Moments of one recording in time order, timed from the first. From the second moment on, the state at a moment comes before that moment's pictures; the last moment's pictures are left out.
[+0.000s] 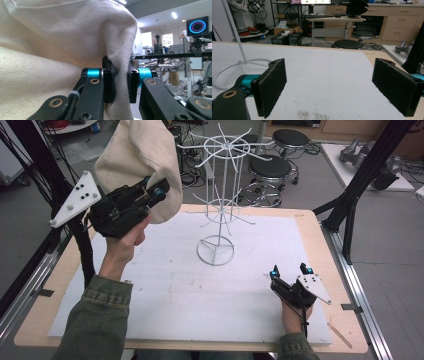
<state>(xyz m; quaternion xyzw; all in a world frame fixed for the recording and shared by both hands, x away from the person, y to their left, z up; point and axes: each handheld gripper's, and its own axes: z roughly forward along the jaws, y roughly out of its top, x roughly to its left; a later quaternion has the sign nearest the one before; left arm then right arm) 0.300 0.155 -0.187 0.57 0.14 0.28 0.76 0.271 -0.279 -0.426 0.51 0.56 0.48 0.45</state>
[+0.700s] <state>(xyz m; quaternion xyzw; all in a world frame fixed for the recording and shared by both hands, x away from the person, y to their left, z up) 0.316 0.102 -0.195 0.62 0.10 0.25 0.74 0.270 -0.279 -0.426 0.51 0.56 0.48 0.45</state>
